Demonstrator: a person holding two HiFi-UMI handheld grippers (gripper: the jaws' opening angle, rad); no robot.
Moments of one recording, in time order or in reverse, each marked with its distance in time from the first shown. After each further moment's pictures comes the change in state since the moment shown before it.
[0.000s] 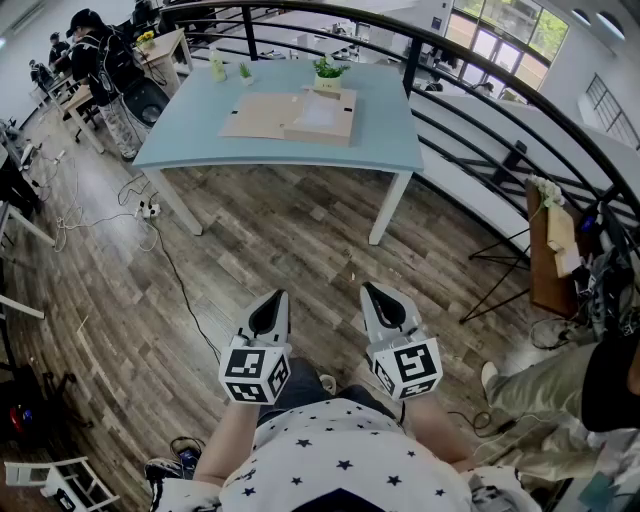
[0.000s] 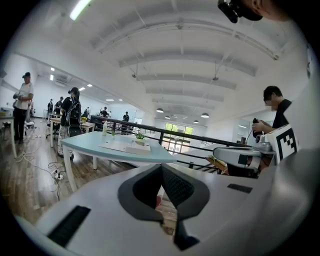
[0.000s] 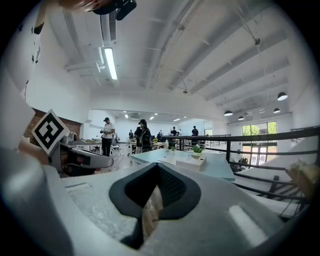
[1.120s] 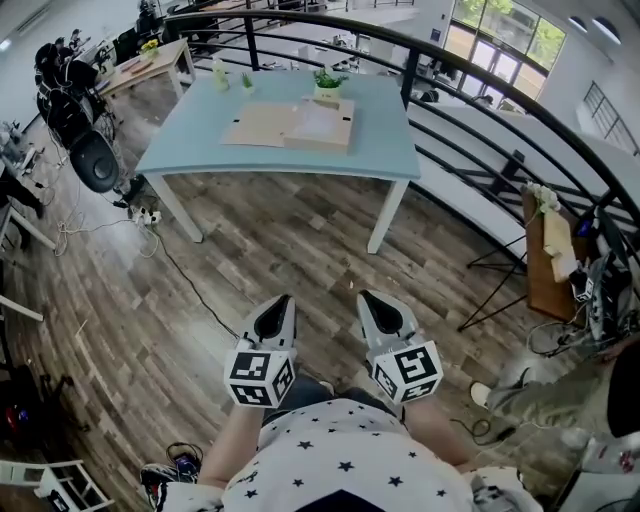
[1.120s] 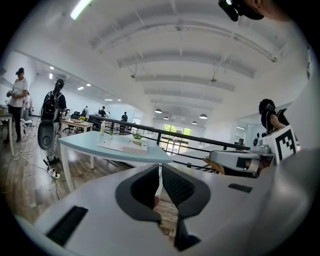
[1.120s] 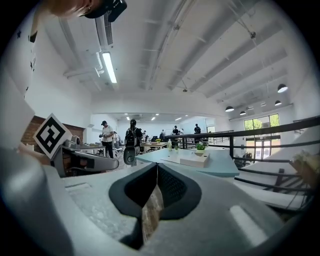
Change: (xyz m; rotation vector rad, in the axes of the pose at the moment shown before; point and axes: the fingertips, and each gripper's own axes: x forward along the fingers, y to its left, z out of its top) left arm -0.009 -0.020 -0.005 -0.014 -0.006 -0.023; right arm -0.015 0.010 -0.005 0.053 0.007 0.046
